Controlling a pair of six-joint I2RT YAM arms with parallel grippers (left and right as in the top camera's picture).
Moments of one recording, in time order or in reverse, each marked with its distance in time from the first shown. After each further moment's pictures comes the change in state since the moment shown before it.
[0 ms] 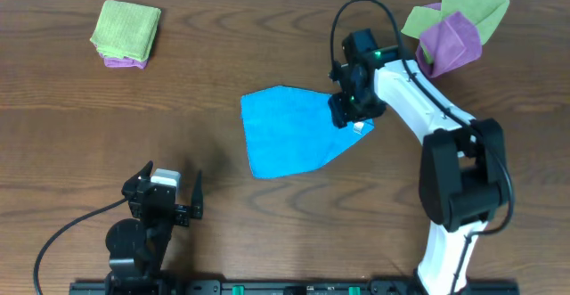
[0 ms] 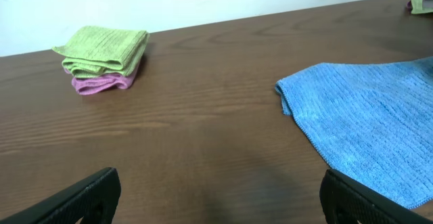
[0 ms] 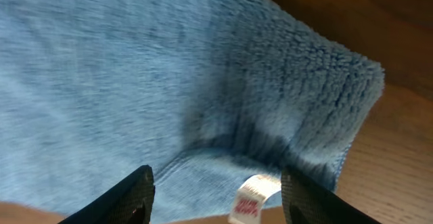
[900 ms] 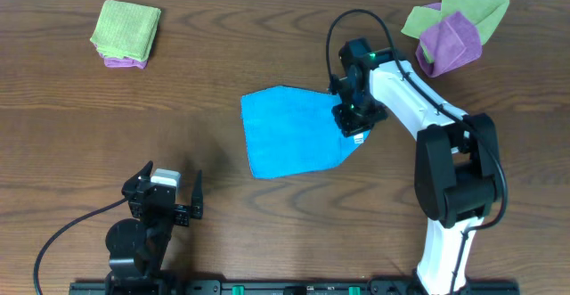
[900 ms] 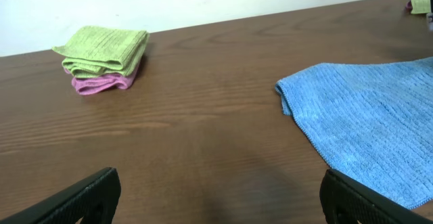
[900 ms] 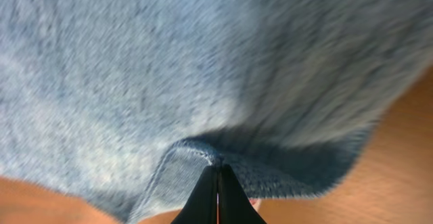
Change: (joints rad) left arm 0.000 0.000 0.000 0.000 0.000 0.000; right arm 0.012 0.021 0.000 -0.123 -0.004 -0.051
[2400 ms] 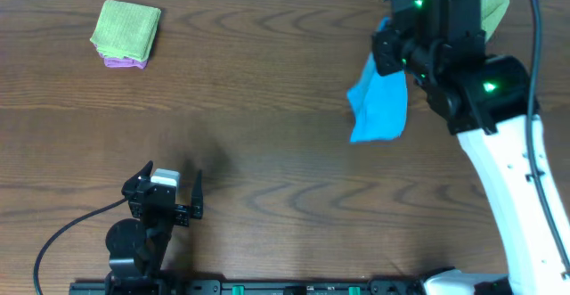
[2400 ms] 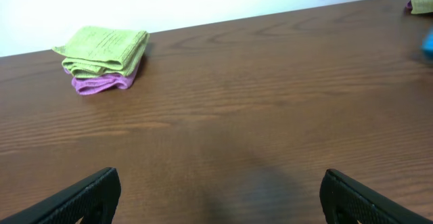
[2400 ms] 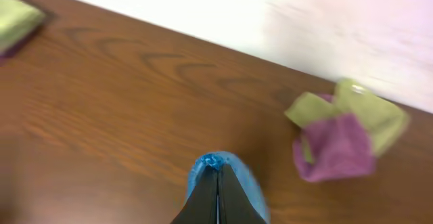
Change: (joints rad) left arm 0.000 0.000 0.000 0.000 0.000 0.000; right arm 0.050 -0.573 0.235 0.188 0.175 0.055
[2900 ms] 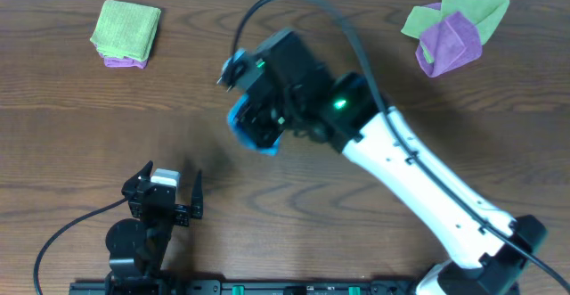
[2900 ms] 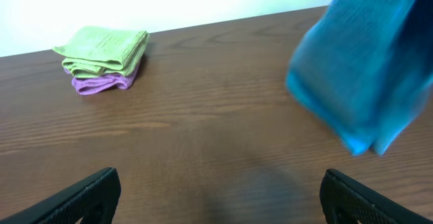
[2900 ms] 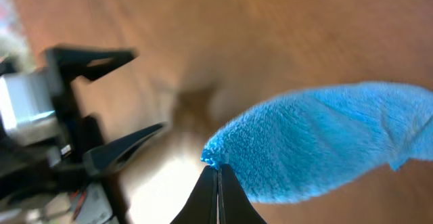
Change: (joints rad) left arm 0.000 0.000 0.000 0.000 0.000 0.000; right arm 0.435 0.199 0.000 -0.061 -0.407 0.034
